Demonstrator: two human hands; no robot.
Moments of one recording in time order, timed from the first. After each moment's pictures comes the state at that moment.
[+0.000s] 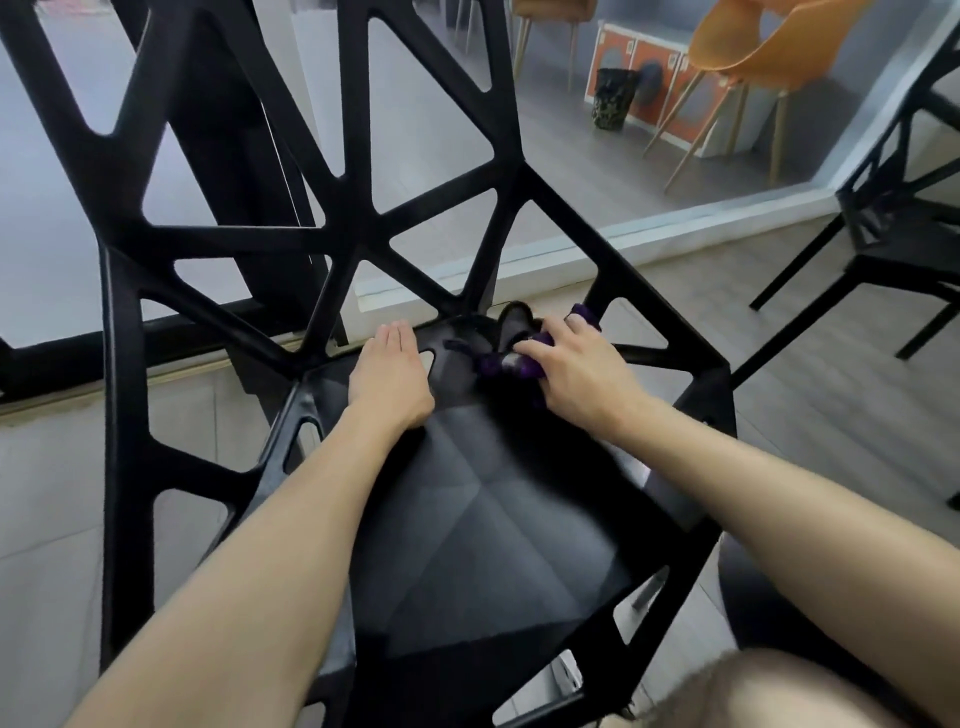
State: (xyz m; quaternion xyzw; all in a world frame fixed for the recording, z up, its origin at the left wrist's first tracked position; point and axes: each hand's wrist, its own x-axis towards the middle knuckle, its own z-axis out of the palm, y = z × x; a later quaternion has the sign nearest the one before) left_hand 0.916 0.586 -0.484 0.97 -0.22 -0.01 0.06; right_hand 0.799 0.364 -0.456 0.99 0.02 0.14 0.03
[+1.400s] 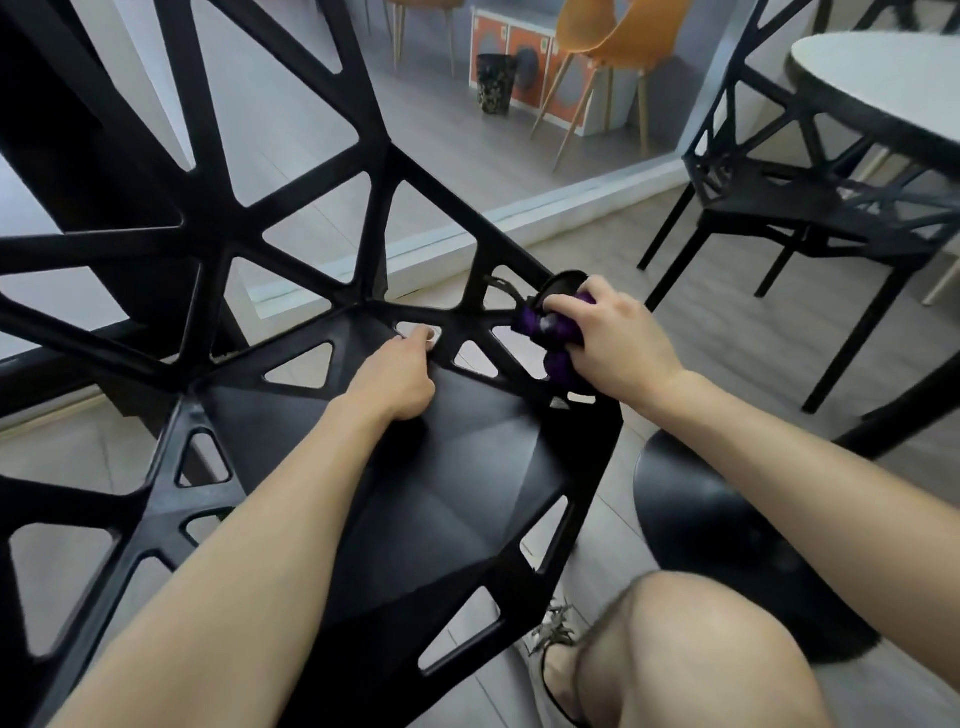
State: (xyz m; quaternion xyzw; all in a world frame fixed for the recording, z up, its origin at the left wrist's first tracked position) left_hand 0.865 0.509 -0.475 0.91 -0.33 -0.16 0.19; right_hand 0.683 0.297 -0.411 0.97 -0.19 0.15 -0.04
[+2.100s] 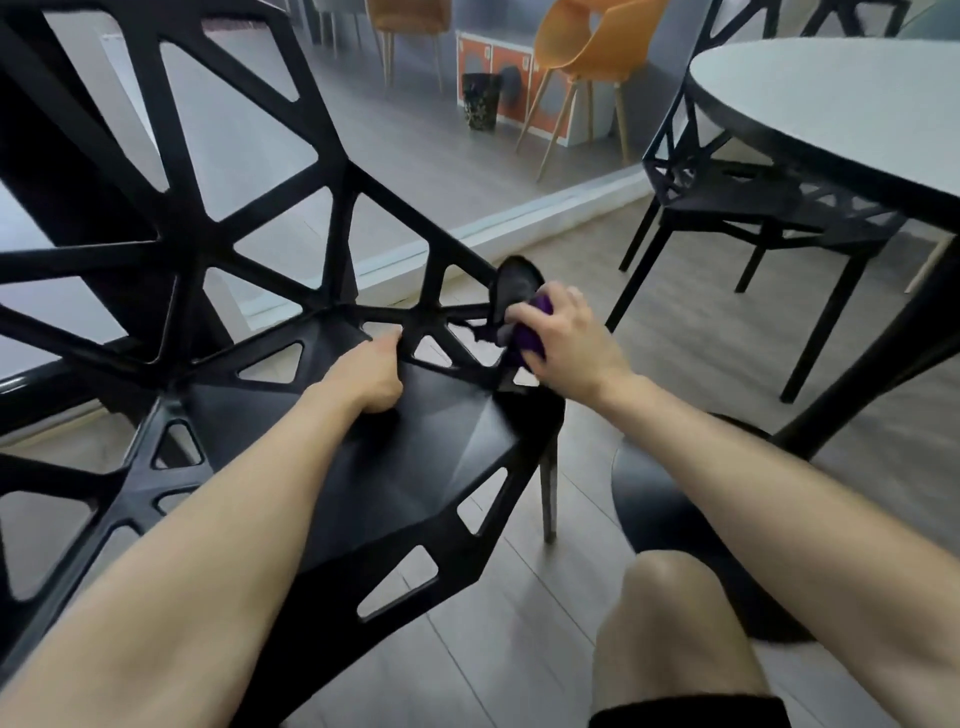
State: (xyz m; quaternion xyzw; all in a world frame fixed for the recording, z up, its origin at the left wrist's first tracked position) left_hand 0.847 0.500 -0.466 0.93 -0.29 -0.16 0.14; right_hand 0.655 0.281 -0.434 0.97 -0.11 0.20 -0.08
